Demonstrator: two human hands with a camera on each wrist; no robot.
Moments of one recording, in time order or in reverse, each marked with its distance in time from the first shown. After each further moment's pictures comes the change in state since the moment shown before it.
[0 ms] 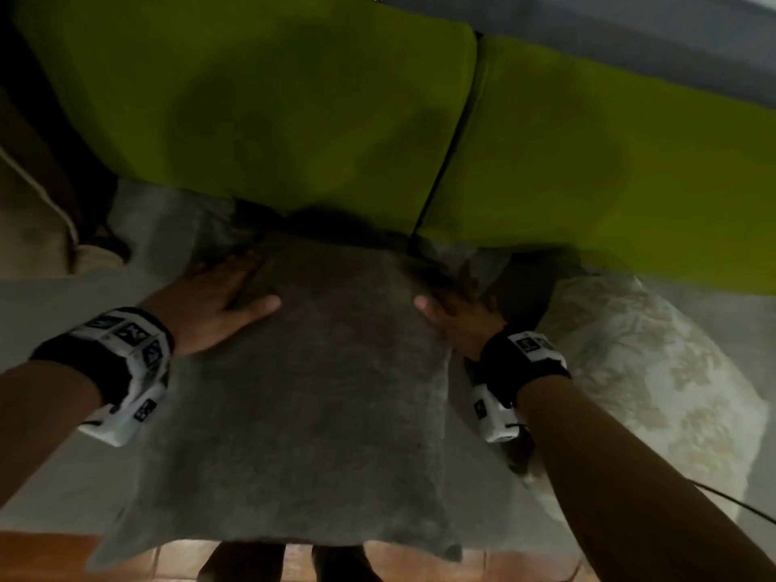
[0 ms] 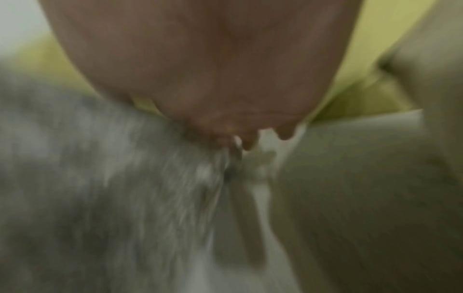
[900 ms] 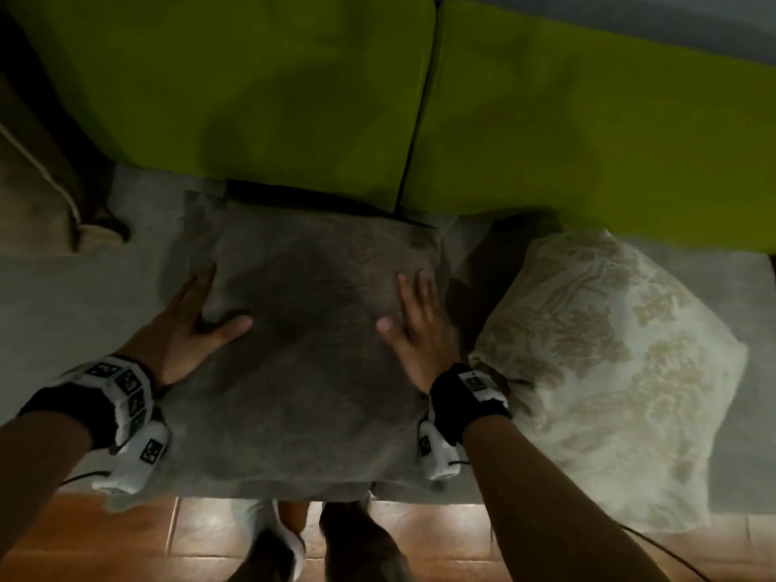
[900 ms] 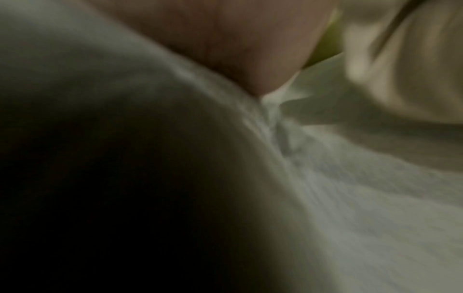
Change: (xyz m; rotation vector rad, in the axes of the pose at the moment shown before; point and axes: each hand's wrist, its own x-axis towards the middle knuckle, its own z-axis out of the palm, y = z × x) left_hand -0.068 0.008 0.062 -0.498 0.155 -0.227; right_hand -0.056 -0.007 0.100 0.298 0.279 -0.187
